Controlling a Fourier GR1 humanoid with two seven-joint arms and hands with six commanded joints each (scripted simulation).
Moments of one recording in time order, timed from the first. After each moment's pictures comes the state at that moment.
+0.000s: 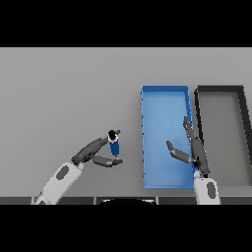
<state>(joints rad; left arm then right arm) -0.20 0.33 -0.57 -1.43 0.08 -0.20 -0.01 0.12 -0.16 0.06 -1.70 0.09 0.10 -0.11</state>
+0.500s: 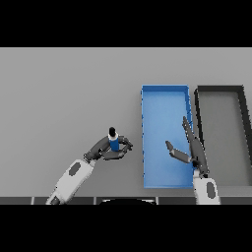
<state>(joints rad) -0.24 0.16 -0.53 -1.30 0.15 -0.18 -0.09 0.12 -0.15 0.06 -1.70 0.10 0.10 -0.12</state>
